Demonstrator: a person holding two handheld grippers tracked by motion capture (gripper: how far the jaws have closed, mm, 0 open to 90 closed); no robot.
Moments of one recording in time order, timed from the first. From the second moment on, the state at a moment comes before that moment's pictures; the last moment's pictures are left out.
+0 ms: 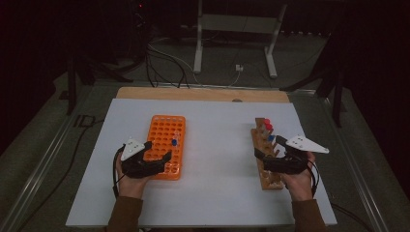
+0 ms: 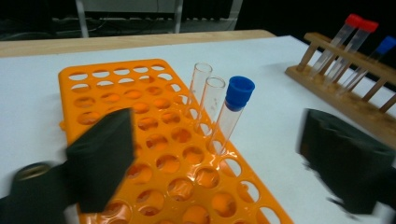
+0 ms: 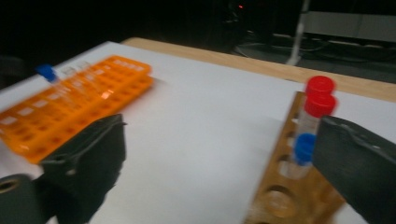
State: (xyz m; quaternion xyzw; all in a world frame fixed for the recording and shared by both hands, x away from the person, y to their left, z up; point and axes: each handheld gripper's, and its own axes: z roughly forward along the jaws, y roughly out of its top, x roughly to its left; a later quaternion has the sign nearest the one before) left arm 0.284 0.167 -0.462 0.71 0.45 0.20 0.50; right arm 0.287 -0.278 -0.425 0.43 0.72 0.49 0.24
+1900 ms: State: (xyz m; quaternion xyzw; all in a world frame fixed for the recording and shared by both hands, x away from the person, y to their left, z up) left arm 0.278 0.175 -0.460 0.69 0.47 0.22 0.50; right arm 0.312 -0.295 -0.406 0.46 0.70 0.45 0.30
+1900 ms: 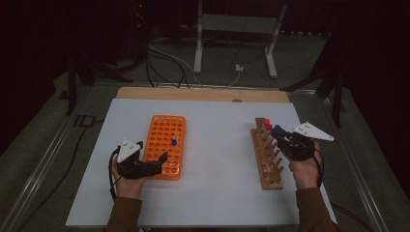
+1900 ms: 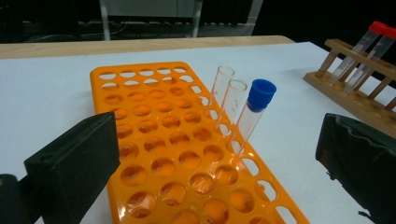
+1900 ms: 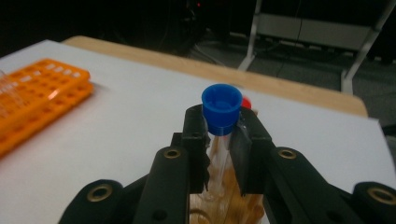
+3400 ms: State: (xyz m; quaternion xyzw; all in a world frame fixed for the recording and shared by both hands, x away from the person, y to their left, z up) left arm 0.292 0.048 -0.437 0.77 0.31 0.17 0.53; right arm 0.300 -0.186 -0.405 0.36 0.77 0.51 0.16
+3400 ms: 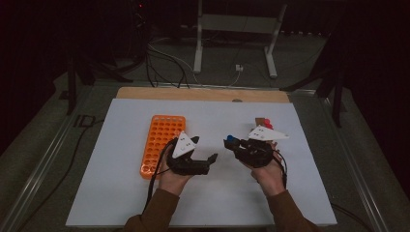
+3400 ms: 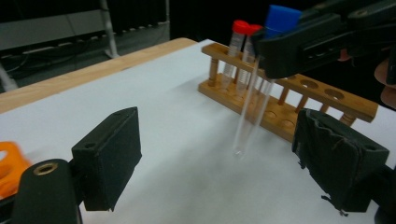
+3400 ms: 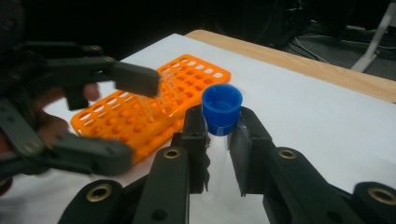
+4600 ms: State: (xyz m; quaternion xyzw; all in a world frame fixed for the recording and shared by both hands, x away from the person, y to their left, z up) left arm 0.293 0.047 -0.446 0.79 0.28 0.16 0.52; right arm 0.293 -0.181 -0.408 0.33 0.76 0.54 0.13
